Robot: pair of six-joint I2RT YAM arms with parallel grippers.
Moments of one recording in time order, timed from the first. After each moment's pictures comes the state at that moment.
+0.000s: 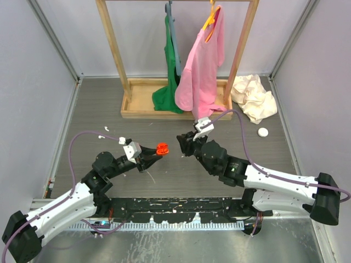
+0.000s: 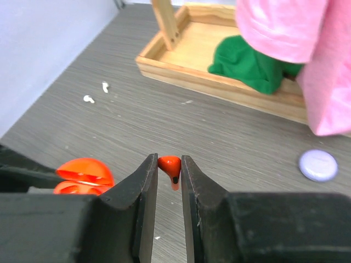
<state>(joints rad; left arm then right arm) -0.74 0.63 0.24 0.46 0.39 -0.03 1.11 0.99 0.67 0.15 0.57 0.35</state>
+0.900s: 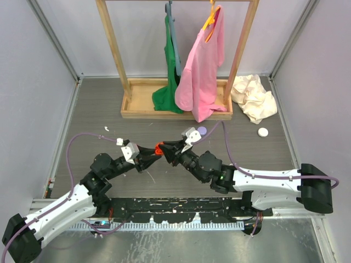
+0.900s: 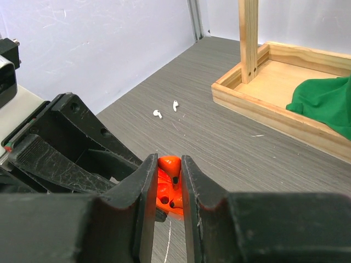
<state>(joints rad) -0.74 0.59 0.22 0.46 0.38 -0.03 1.28 1.11 0.60 0.62 0.49 0.21</state>
